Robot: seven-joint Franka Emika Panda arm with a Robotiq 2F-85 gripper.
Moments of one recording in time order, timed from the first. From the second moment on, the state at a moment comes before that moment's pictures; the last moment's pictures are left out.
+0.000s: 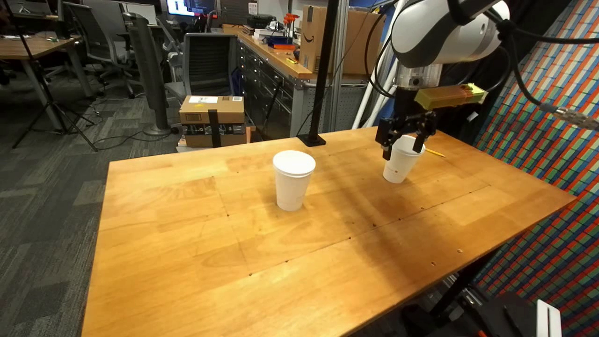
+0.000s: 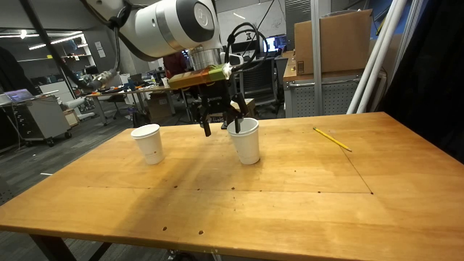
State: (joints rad) arm -0.04 0.05 -0.07 -2.20 -0.14 2.14 -0.02
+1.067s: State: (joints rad) arm -0.04 0.08 -0.05 -2.15 -0.12 2.19 -0.22
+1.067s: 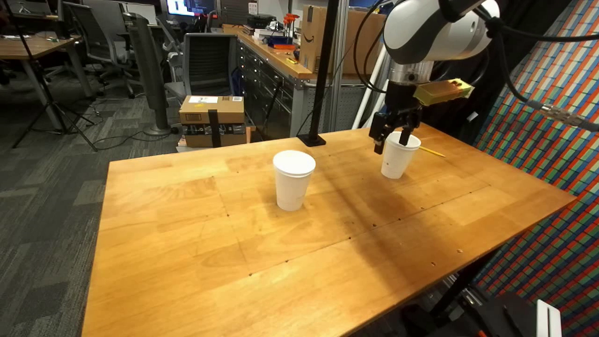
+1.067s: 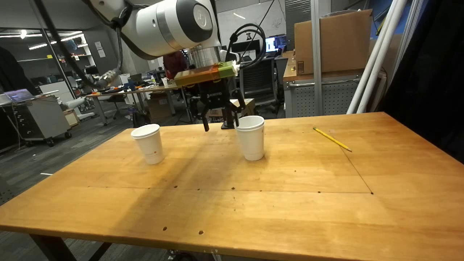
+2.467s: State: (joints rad) arm -0.10 0.18 -0.05 -2.08 -0.05 2.16 -0.43
